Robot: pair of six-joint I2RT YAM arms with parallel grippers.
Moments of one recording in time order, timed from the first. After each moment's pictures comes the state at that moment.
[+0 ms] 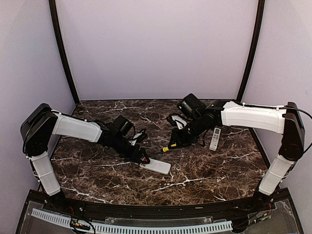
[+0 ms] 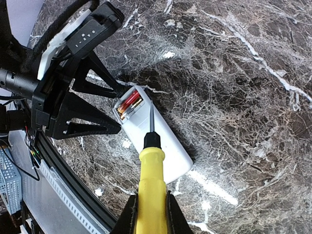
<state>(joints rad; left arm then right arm) -0.72 1.80 1.01 -0.27 0.53 -0.38 0.86 1.69 1.33 -0.69 -0.31 0.46</state>
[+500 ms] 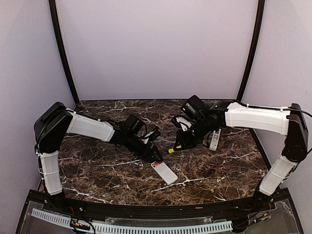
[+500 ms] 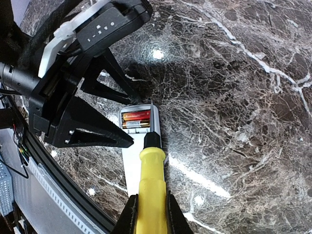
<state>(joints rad) -0.76 1.96 1.15 -0.18 0.65 -0.39 0.84 1.66 1.29 -0.73 -0.26 0.45</state>
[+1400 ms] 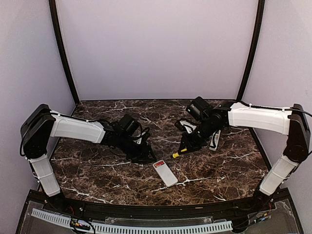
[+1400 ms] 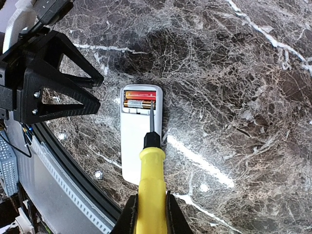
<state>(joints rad) -0.81 1.80 1.08 -0.27 0.49 -0.71 0.79 1.62 1.24 -0.79 -0.38 0.37</state>
